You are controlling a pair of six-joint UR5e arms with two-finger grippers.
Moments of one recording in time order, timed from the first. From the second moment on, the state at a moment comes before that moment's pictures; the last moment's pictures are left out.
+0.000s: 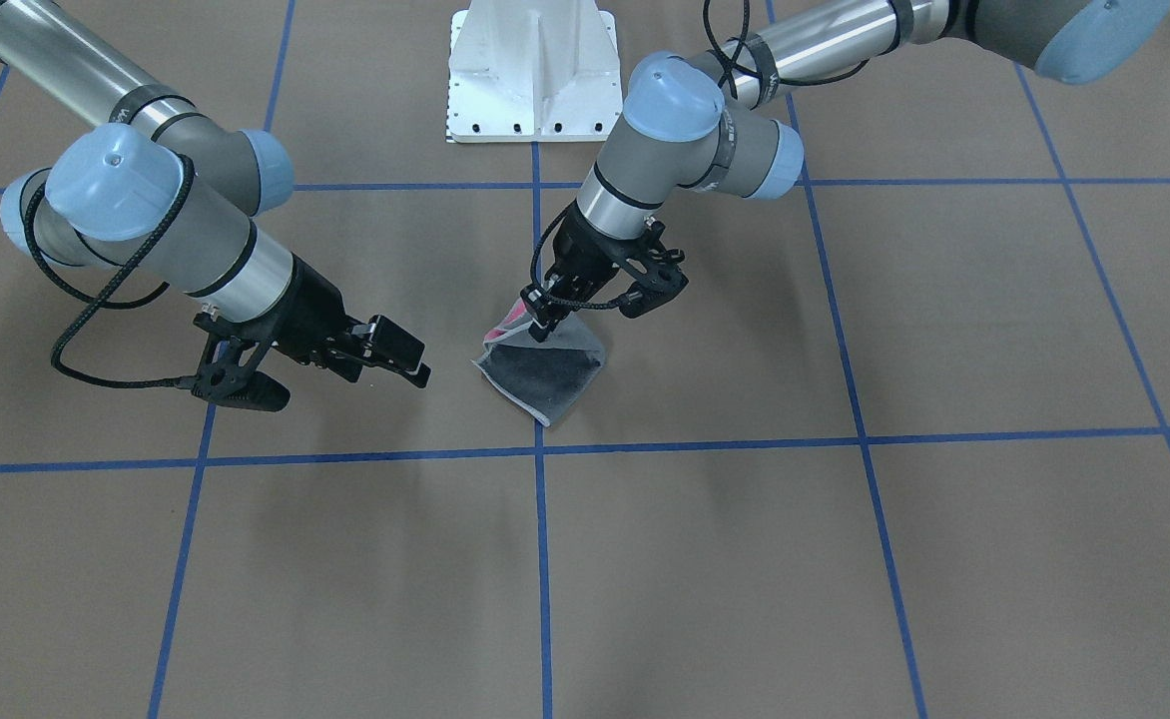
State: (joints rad) left arm -0.53 -2.29 -1.48 -2.18 -1.78 -2.02; right arm 0.83 -1.01 1.52 -0.95 2.22 1.52
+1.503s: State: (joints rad) left arm -0.56 -2.34 -1.29 -2.29 -1.78 -2.06; right arm 0.83 -1.01 1.51 -0.95 2.21 1.52
